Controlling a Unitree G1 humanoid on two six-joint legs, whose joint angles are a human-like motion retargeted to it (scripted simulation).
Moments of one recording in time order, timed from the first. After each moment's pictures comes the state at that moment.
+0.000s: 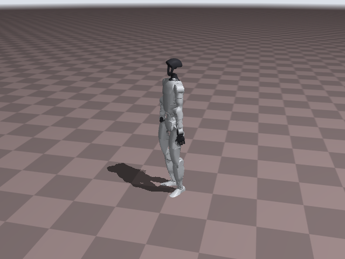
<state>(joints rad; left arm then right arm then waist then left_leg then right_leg) 0.03 0.10 0.19 1.66 0.33 0.05 -0.22 0.00 -0.12 0.20 1.57 -0.68 0.01 0.18 -0.10 0.01 -0.18 -0.04 -0.01 0.34 0.06 -0.11 0.00 0.00 -0.05 -0.45 0.04 -0.10 0.01</state>
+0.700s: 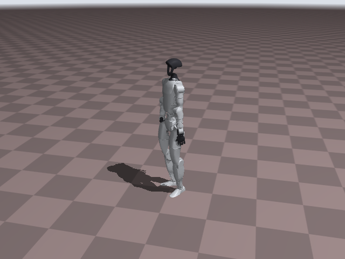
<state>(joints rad) 0.03 0.09 0.18 1.65 0.33 0.05 -0.22 0.01 -0.12 0.20 1.57 -0.69 0.01 0.18 -0.09 0.01 -0.18 -0.05 -0.01 0.33 0.06 -0.11 0.01 -0.01 -0.05 -0.46 0.04 -0.10 0.01</state>
